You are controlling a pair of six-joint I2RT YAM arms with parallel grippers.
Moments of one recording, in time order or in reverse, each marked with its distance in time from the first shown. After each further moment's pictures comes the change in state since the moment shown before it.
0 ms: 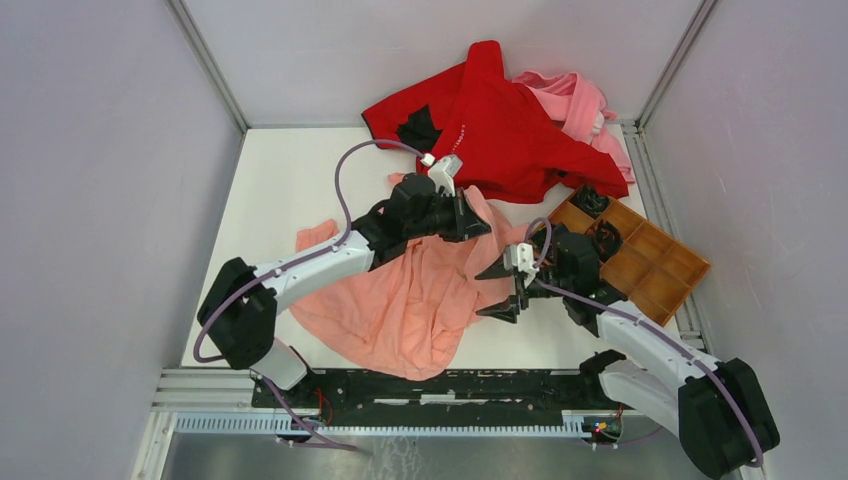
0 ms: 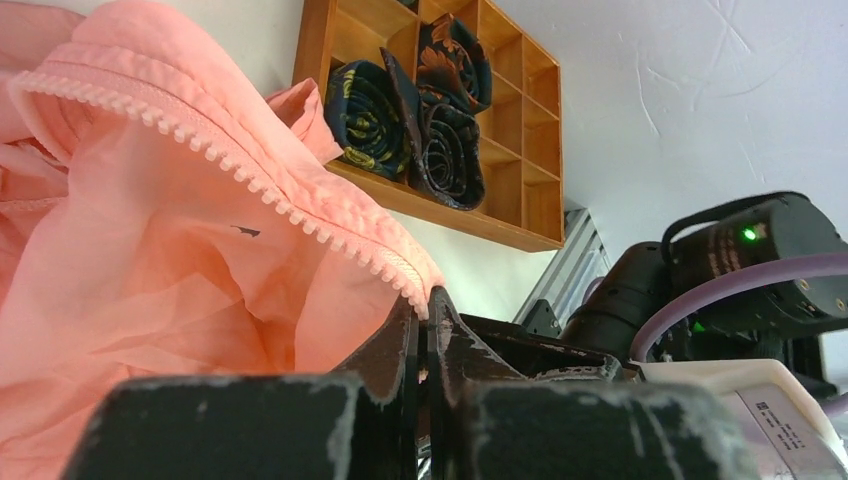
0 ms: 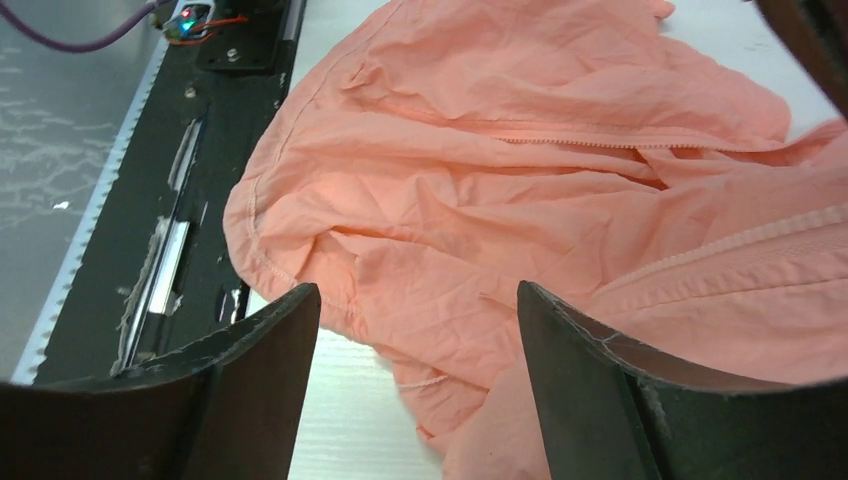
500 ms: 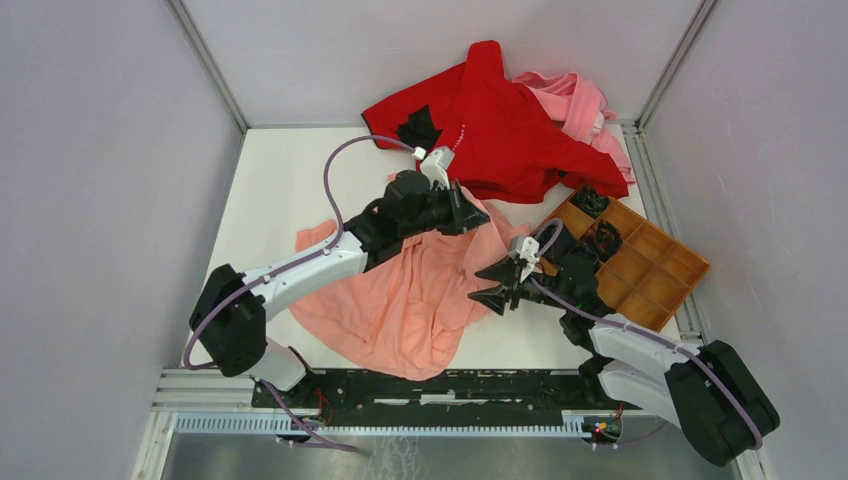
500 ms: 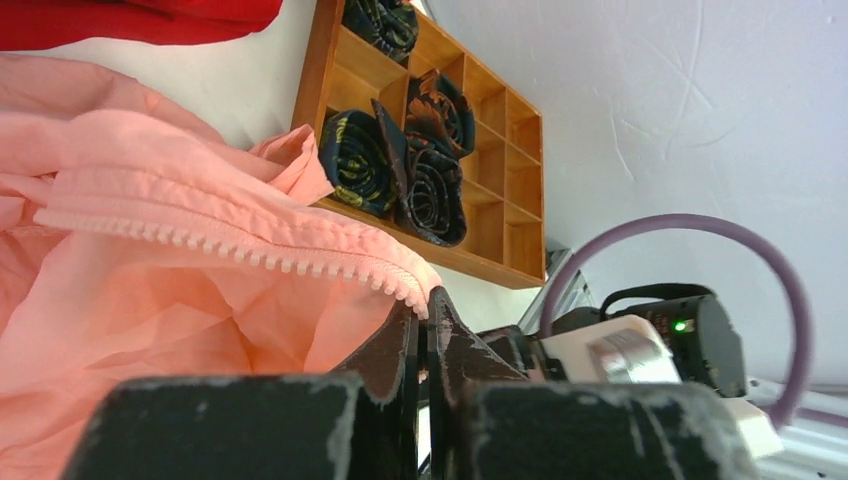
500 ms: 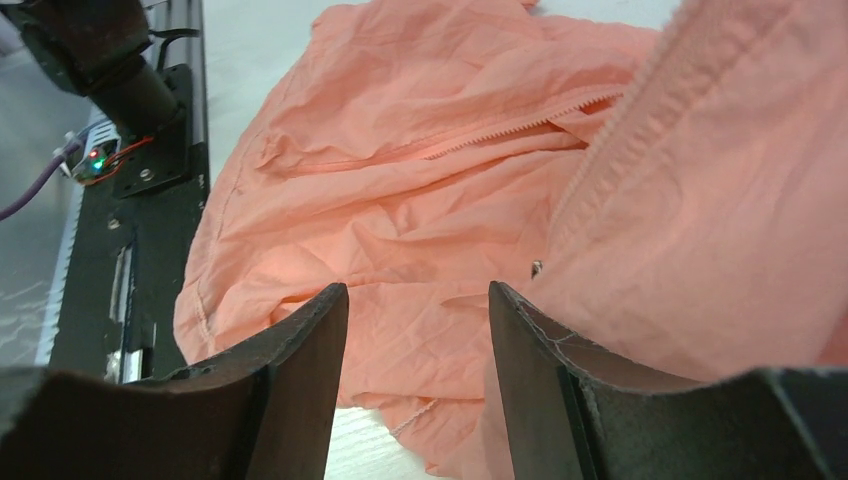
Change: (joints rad) left arm -0.013 -0.047 0.002 0.006 -0.081 -0.027; right arm 0.085 0.033 -0.210 0.597 0.341 0.496
